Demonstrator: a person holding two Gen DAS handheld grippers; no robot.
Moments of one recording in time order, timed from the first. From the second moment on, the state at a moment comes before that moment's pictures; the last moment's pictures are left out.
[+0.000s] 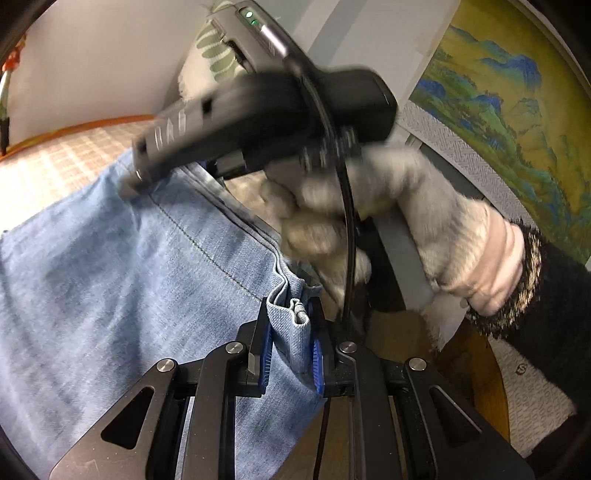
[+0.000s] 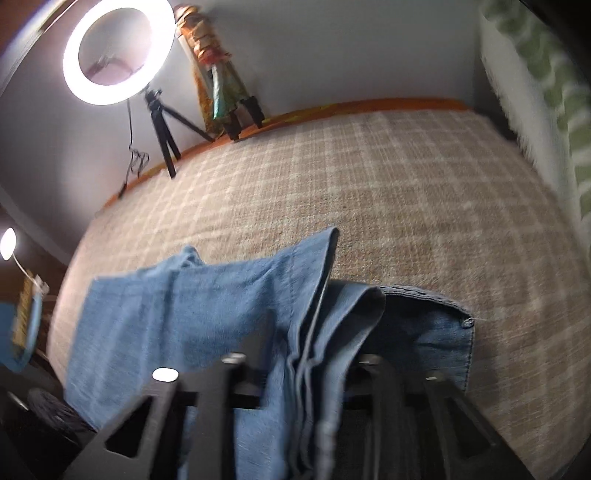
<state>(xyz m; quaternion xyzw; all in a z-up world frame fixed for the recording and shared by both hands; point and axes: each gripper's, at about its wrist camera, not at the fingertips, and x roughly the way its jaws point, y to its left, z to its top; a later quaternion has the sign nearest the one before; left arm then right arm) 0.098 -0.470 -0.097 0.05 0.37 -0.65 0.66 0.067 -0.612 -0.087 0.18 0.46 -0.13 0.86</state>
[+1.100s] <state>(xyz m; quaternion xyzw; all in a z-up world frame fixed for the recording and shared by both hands) 0.063 -0.453 -0.072 0.14 0.35 -0.65 0.66 0.055 -0.610 -0.055 0.10 0.43 -0.23 0.87</state>
